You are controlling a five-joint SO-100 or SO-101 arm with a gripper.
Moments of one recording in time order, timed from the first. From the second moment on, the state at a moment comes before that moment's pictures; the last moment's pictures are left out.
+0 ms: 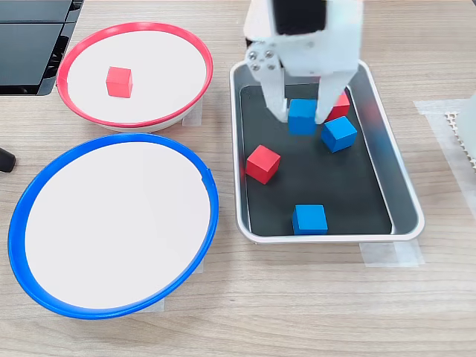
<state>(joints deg) 4.2 83.3 89.6 94.5 7.6</state>
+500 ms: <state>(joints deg) -13.7 70.2 68.7 66.2 3.8</state>
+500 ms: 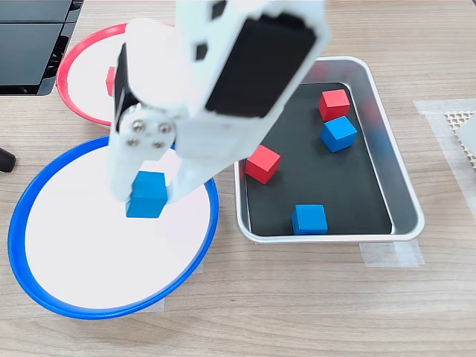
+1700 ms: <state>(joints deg) 0.0 82.9 100.5 71.8 -59.9</state>
